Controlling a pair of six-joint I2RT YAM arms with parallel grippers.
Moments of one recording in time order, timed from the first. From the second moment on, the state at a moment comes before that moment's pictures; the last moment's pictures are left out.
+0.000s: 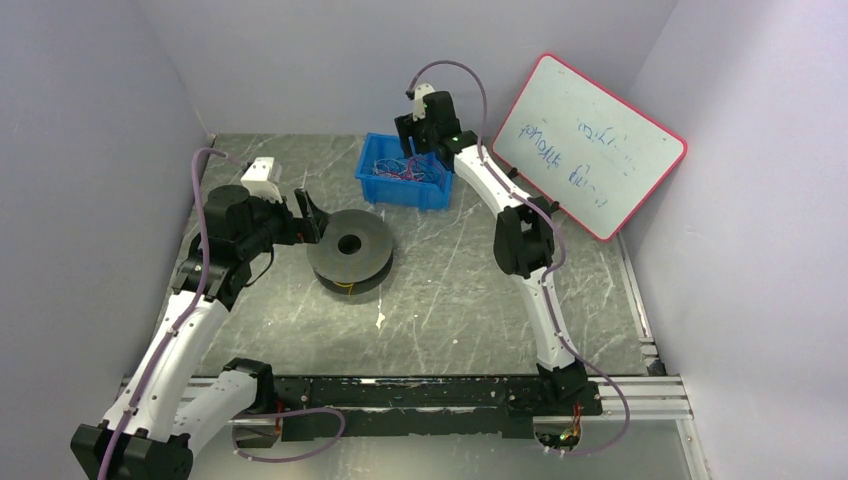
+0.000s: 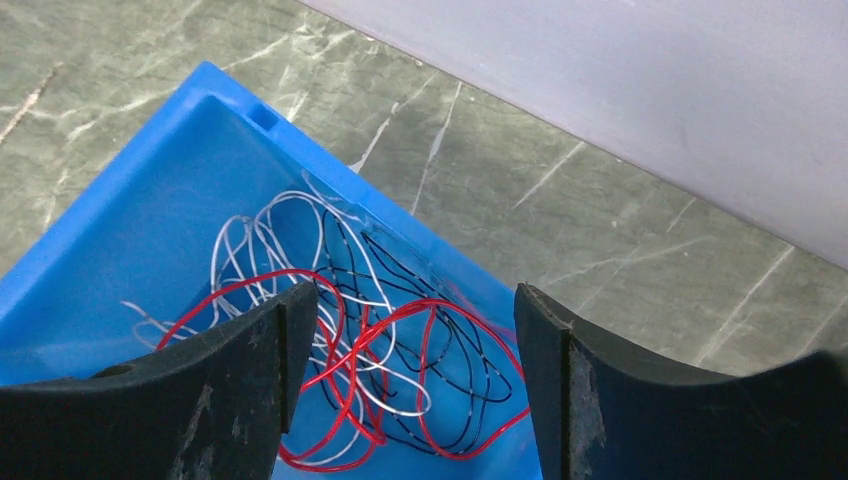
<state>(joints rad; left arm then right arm) -0.21 0.89 0.89 -0.36 0.19 -0.28 0.45 2.47 2.33 -0.35 -0.04 -0.04</state>
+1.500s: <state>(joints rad) -0.21 0.90 0.89 -0.36 0.19 -0.28 0.40 2.50 2.26 -0.24 -0.02 -0.06</state>
